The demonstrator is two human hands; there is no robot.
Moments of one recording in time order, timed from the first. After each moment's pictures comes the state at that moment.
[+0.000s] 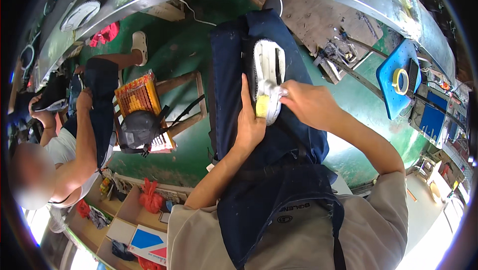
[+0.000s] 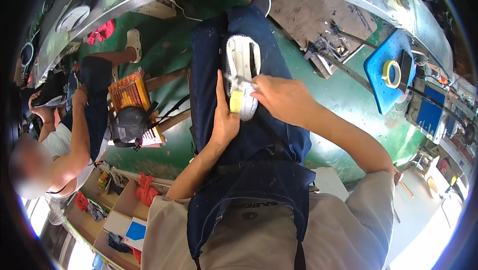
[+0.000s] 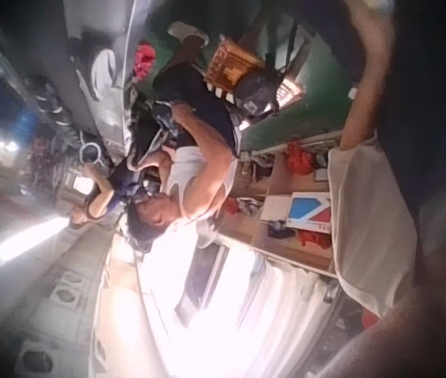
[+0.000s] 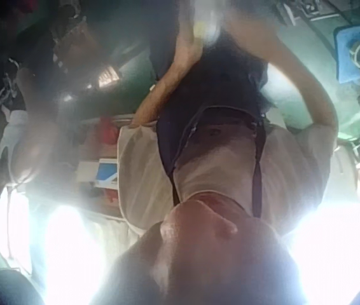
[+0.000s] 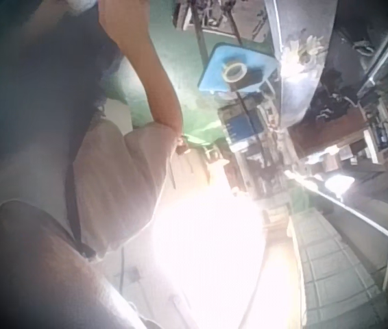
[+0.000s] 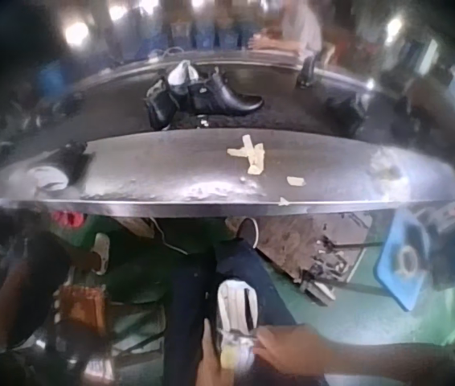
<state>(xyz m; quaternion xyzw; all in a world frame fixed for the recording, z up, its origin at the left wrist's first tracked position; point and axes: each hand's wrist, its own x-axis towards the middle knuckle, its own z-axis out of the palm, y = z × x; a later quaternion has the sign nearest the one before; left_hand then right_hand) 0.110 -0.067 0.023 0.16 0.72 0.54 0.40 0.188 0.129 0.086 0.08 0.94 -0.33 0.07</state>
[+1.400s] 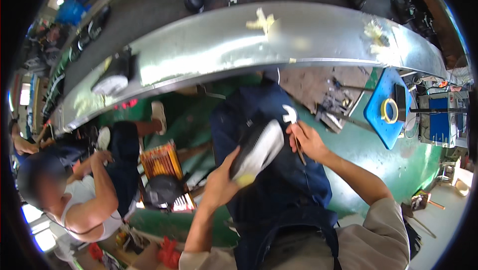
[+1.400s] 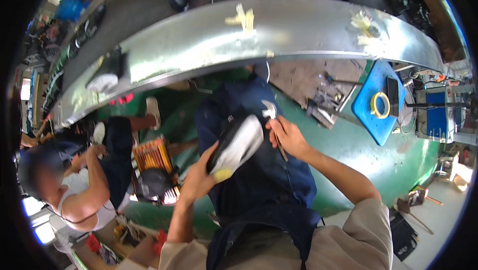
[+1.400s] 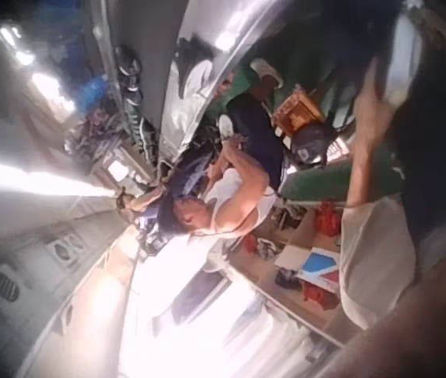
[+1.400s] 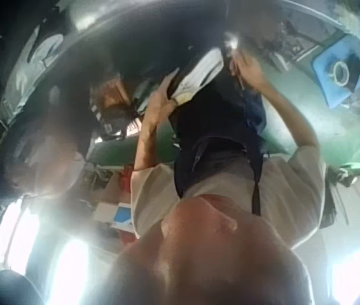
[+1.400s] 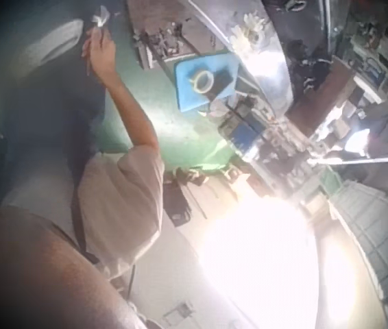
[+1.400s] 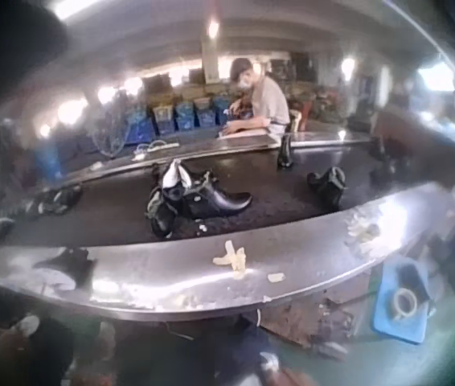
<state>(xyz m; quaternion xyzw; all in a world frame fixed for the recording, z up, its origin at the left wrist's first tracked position) 0.010 -0.098 0.101 0.34 0.78 0.31 0.43 0.194 0.159 0.037 0.37 0.64 -0.67 -0.01</state>
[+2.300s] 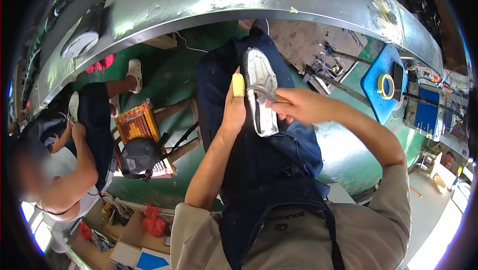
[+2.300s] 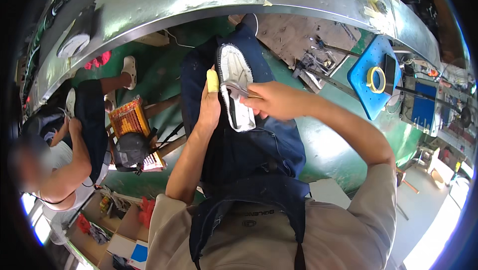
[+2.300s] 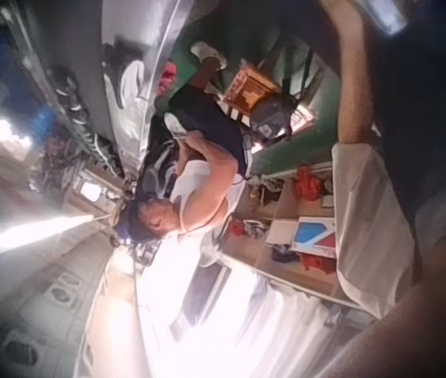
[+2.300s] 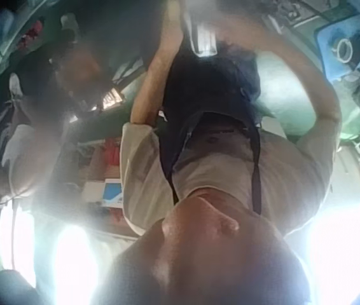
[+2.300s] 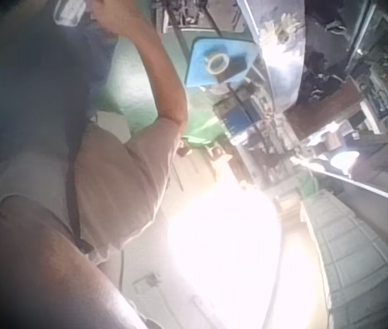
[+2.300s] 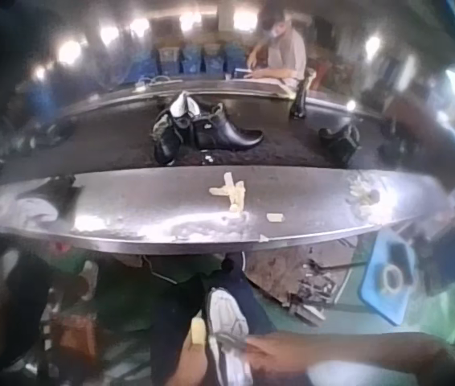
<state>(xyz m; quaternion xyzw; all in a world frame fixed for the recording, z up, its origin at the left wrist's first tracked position) 0.041 0.002 -0.009 0.12 0.51 0.73 0.44 0.160 0.184 0.097 0.16 0.74 -0.58 0.29</state>
